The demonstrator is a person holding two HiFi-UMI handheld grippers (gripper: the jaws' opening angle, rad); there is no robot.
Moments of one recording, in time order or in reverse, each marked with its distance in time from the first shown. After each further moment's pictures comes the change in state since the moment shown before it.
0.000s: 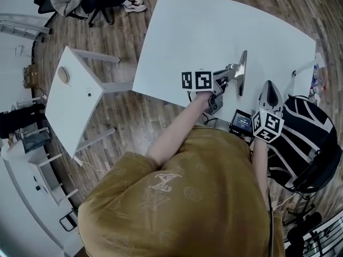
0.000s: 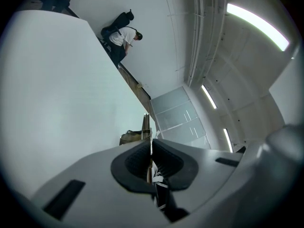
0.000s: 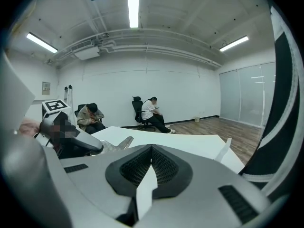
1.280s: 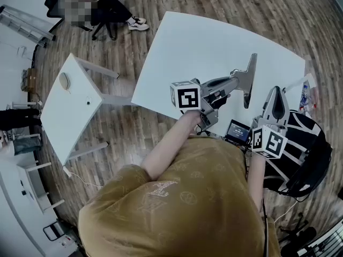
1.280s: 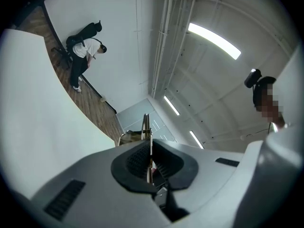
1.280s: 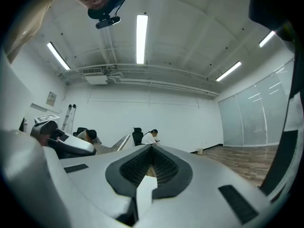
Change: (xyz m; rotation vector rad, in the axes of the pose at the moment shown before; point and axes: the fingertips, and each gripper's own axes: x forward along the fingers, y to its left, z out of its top) left arm -0.052 -0.149 0.040 0.184 -0.150 -0.400; right arm -0.055 0.007 0.149 -0.040 -0.410 0.001
